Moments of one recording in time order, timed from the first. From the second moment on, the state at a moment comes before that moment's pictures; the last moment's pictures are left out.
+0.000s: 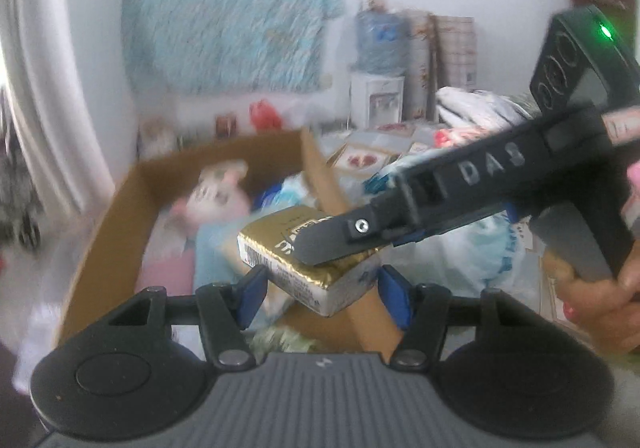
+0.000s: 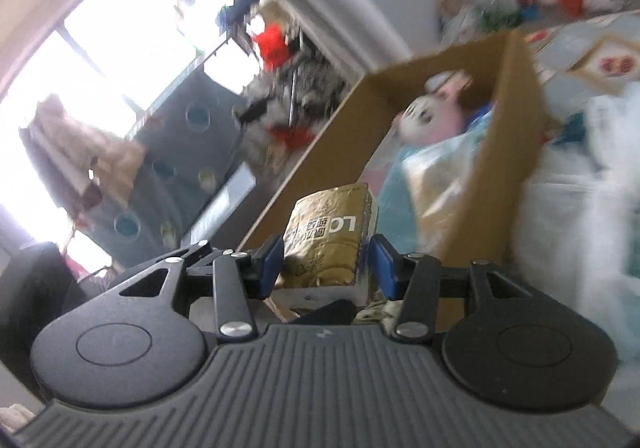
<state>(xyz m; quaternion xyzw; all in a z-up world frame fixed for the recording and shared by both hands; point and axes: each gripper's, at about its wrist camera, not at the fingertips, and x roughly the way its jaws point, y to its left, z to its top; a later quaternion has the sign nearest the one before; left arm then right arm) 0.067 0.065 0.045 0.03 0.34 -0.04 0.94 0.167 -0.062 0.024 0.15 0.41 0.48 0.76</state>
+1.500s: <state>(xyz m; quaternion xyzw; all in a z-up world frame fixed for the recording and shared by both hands) 0.063 0.120 0.018 -0.09 0.33 -0.05 0.94 0.178 -0.090 0.010 0.16 0.39 0.41 0.81</state>
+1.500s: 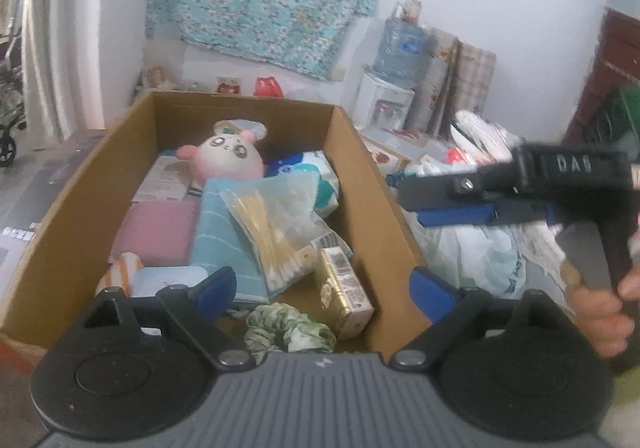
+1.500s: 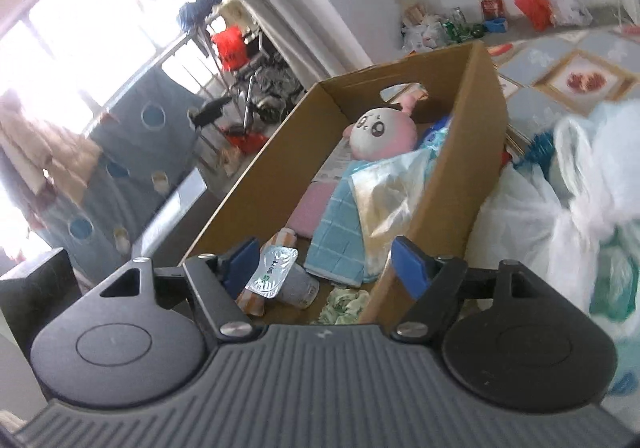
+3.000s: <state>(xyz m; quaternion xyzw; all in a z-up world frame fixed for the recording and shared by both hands) -0.040 0.114 0.013 -0.03 0.31 0.10 0.94 -0.017 -0.088 -0.002 0.03 0.25 0.13 0.96</state>
